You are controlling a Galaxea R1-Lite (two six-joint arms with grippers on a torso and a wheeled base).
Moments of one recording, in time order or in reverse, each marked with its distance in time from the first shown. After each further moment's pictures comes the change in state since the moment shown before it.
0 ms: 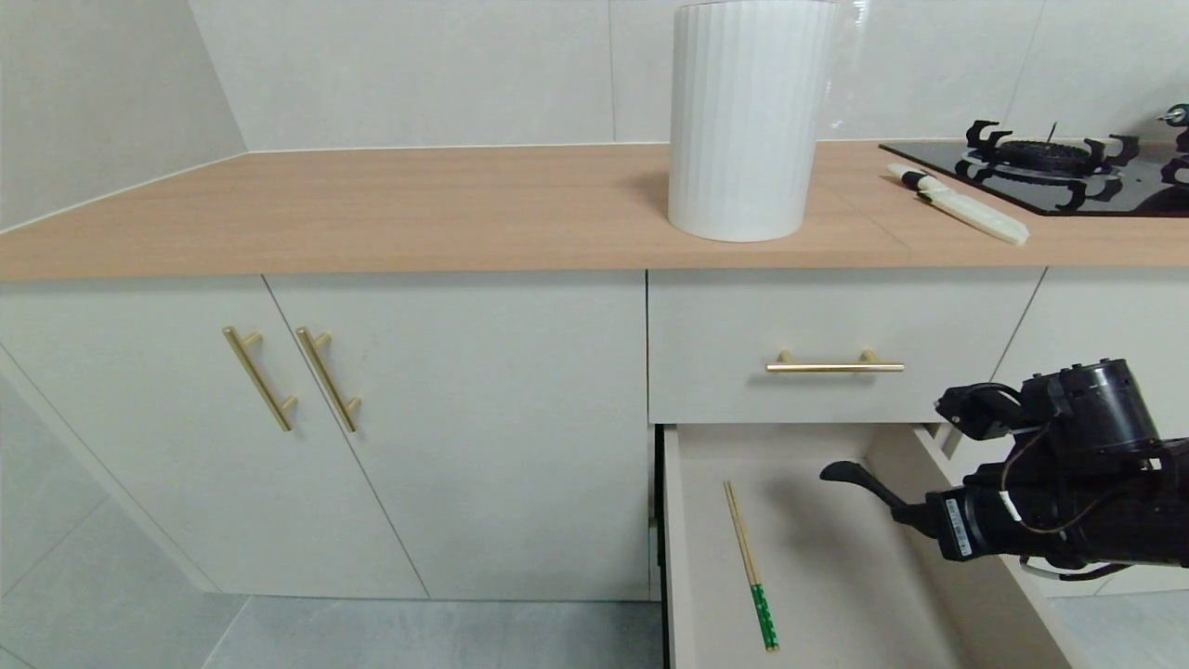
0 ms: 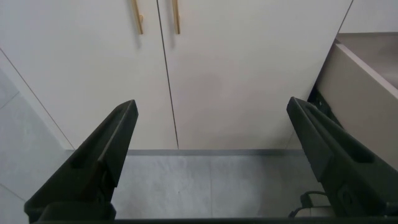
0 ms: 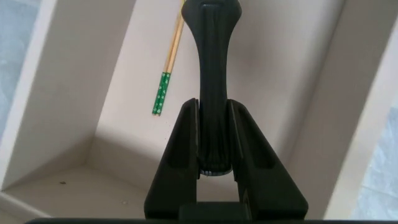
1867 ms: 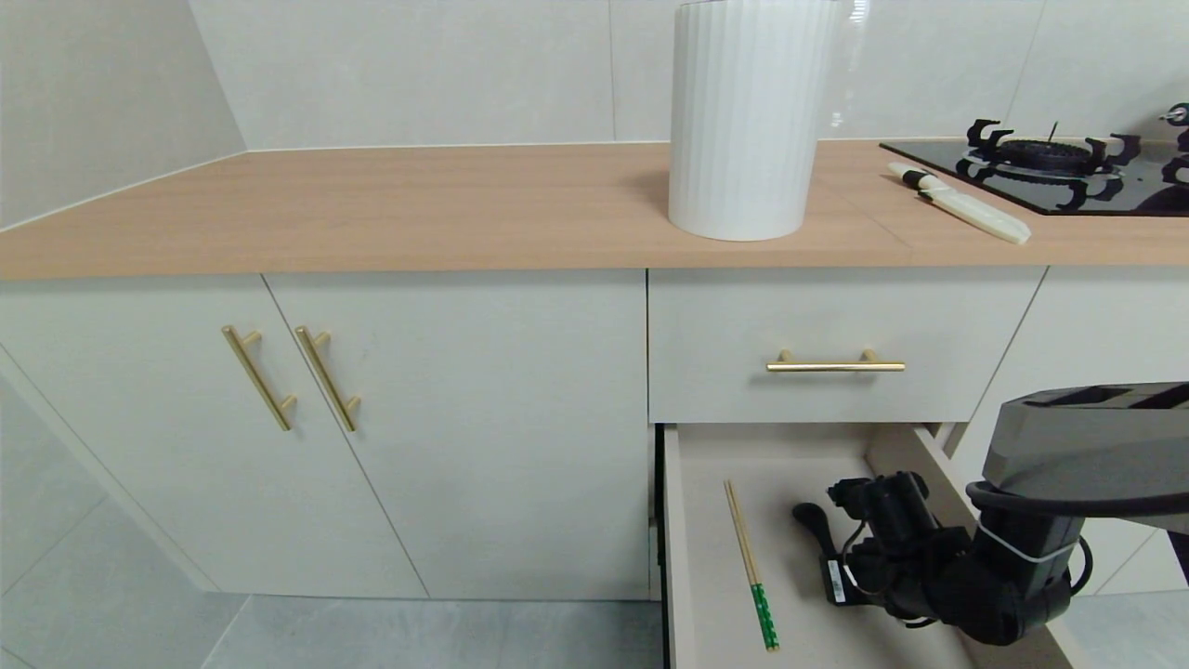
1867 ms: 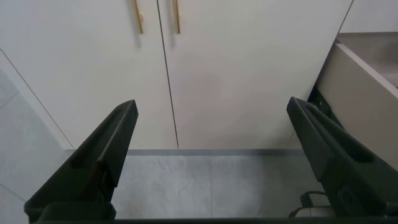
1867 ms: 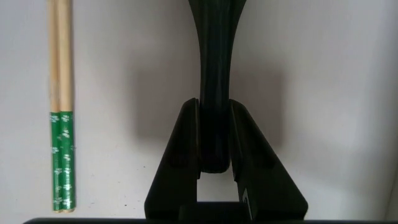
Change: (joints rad) left arm 0.000 0.000 0.000 0.000 0.000 0.000; right arm 0.087 0.691 -0.011 -0.560 -0.257 0.167
